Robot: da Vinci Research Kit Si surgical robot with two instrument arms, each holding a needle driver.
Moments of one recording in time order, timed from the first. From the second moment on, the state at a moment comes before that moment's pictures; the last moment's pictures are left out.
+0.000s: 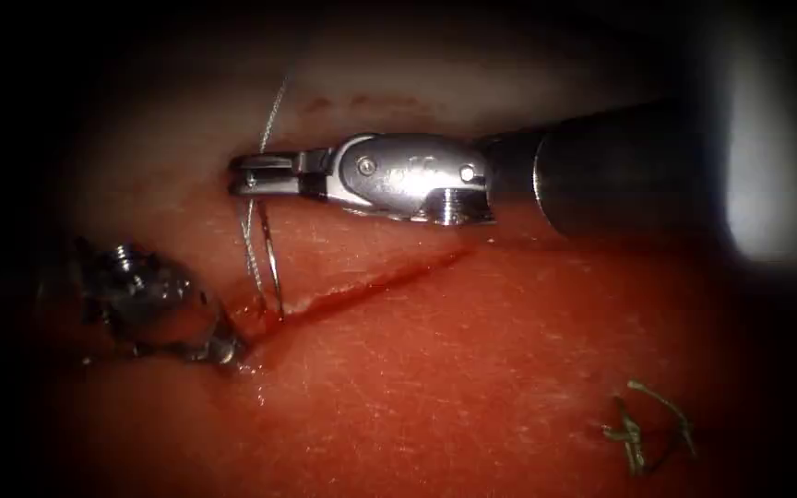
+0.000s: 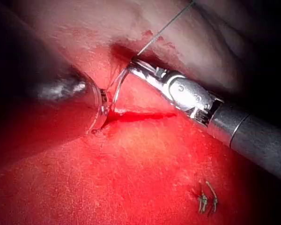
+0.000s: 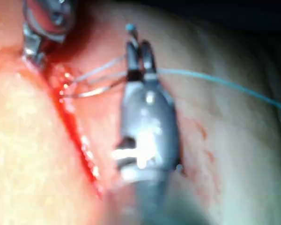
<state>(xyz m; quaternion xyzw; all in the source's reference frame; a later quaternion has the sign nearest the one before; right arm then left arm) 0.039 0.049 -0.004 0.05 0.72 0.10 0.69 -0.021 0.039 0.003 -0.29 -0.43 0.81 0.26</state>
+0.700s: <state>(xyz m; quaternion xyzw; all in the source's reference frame) 0.038 0.048 -0.006 0.00 0.69 0.17 0.71 -0.020 0.039 0.003 -0.30 -0.42 0.82 0.26</state>
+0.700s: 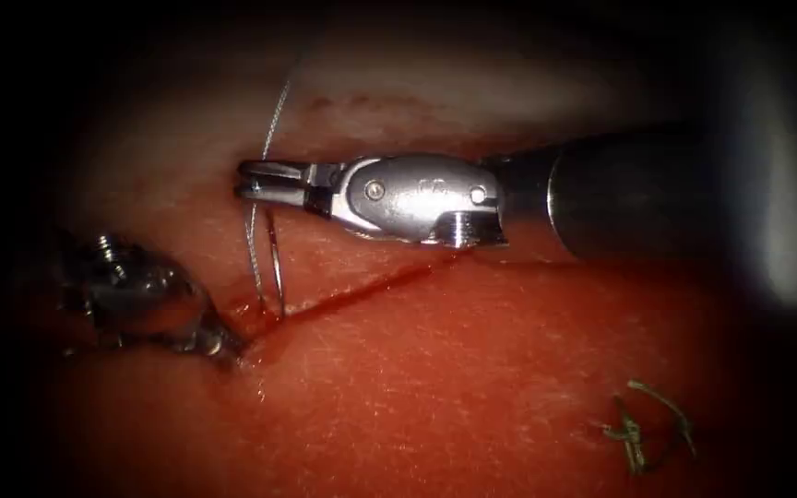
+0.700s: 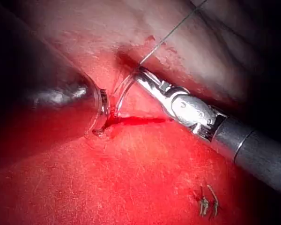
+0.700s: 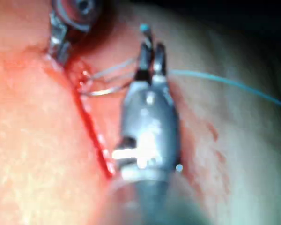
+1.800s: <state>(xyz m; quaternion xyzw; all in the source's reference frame) 0.039 0.046 -0.006 0.04 0.69 0.18 0.70 -0.022 0.038 -0.007 -0.29 -0.37 0.83 0.30</state>
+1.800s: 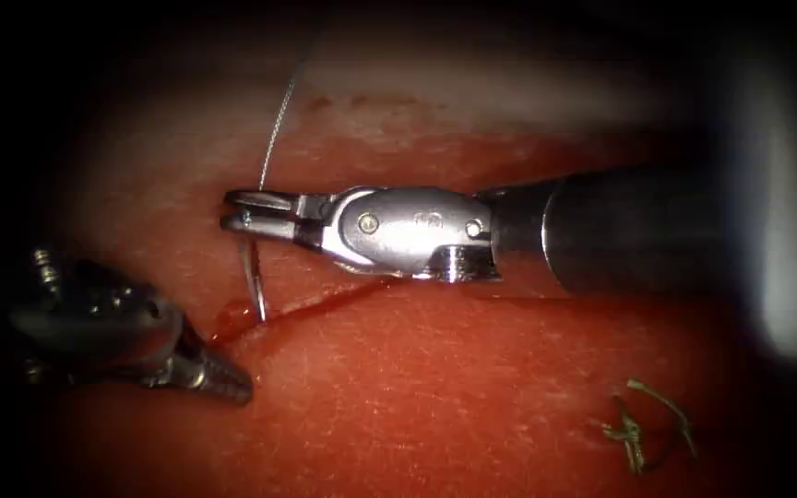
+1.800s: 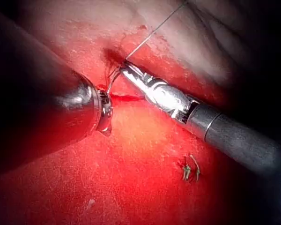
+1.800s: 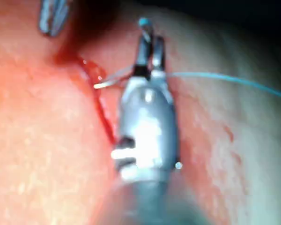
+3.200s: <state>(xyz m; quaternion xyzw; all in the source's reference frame) 0.038 0.047 -0.006 0.11 0.68 0.19 0.69 -0.022 0.032 0.002 -0.30 -0.33 0.84 0.30</state>
